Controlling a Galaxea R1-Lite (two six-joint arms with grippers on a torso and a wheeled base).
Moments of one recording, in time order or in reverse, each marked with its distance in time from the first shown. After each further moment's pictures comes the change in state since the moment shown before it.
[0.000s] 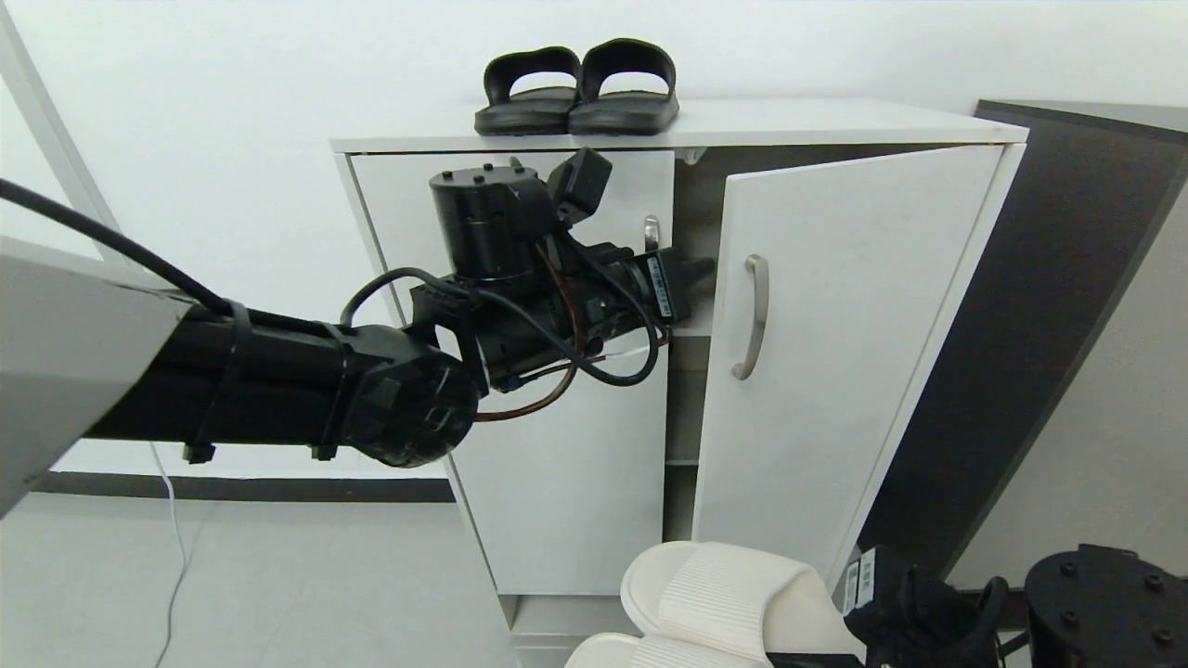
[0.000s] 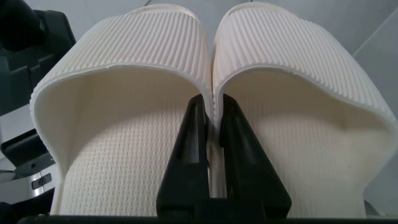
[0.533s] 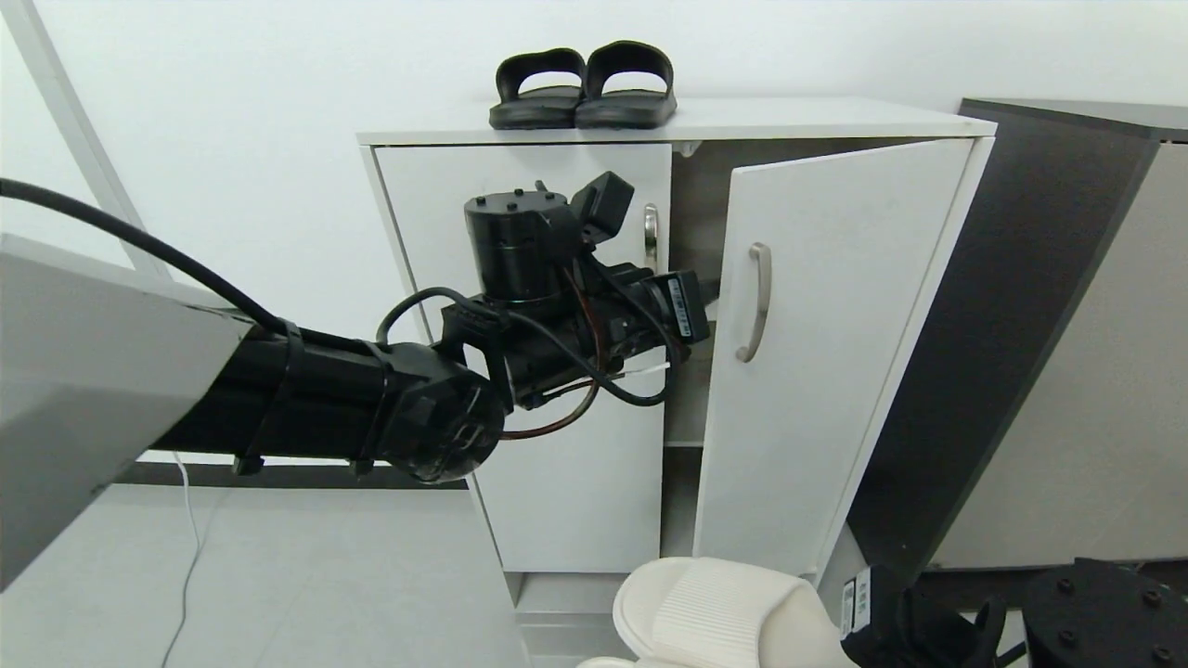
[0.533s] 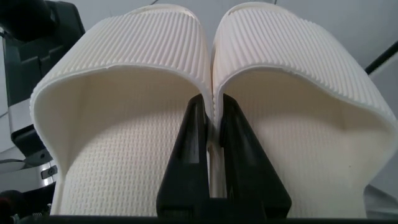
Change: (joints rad) left arm -0.034 0.039 0.007 -0.030 0.024 -0.006; right arm 0.021 0.002 0.011 0.001 0.009 0.000
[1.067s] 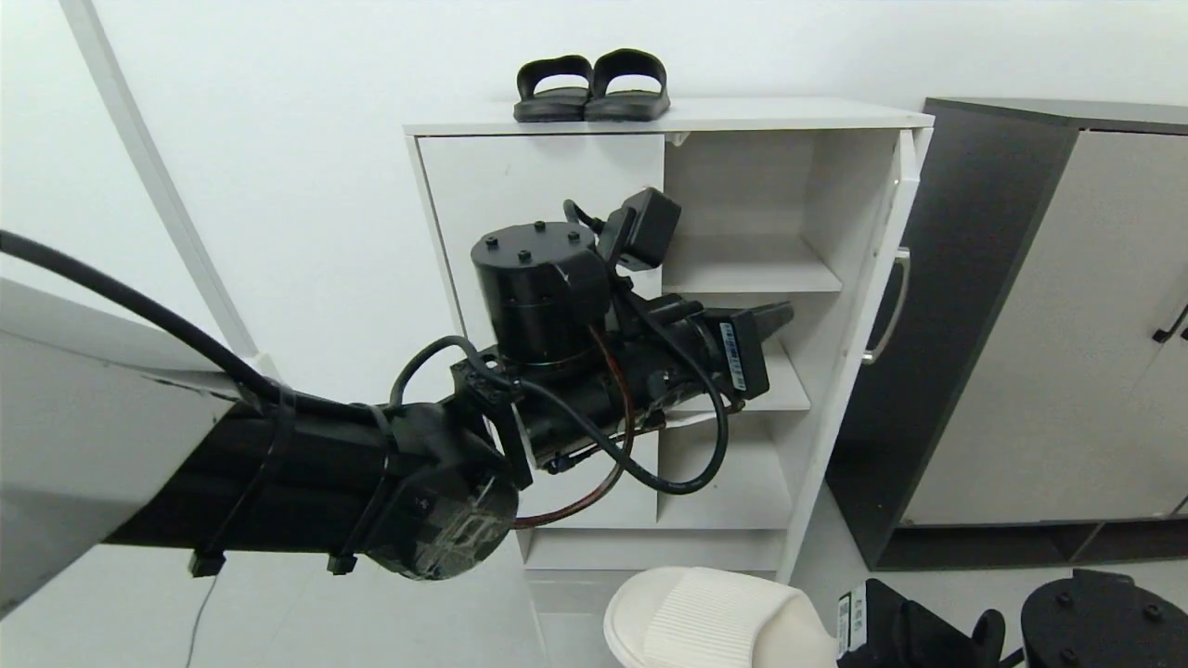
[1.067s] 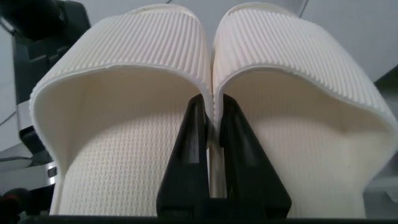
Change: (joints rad) left arm -0.110 -0.052 0.157 -0.183 0.012 0.002; right arm 0.016 0.006 -0.003 -0.005 -0.003 0.008
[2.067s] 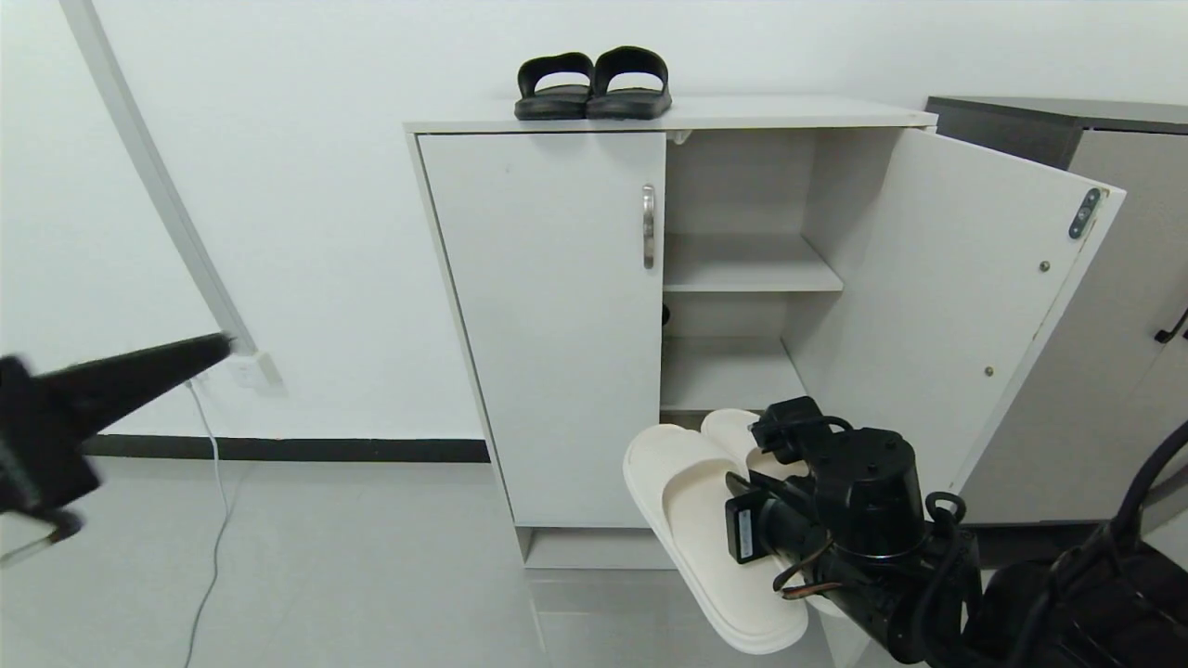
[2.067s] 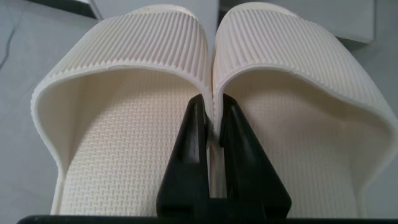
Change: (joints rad) left arm 0.380 -1.030 0.412 0.843 0.347 0.153; right arm -0.169 0.336 -0.411 0.025 -0.589 0.190
